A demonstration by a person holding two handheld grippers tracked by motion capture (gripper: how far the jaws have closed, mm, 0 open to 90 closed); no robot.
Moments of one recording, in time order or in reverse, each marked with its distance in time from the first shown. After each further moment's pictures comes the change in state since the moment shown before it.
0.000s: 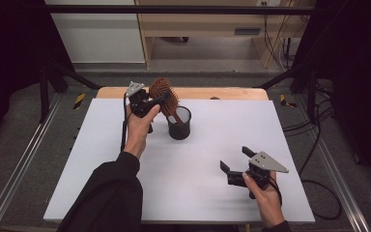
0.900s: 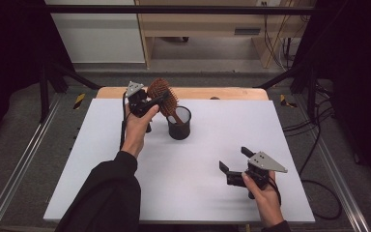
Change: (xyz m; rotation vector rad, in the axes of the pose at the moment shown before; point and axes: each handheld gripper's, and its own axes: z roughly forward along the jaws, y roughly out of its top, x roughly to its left) left arm 0.006 -0.001 0.001 -0.004 0.017 0.024; right arm 0.001 -0.001 0.002 0.006 0.004 0.002
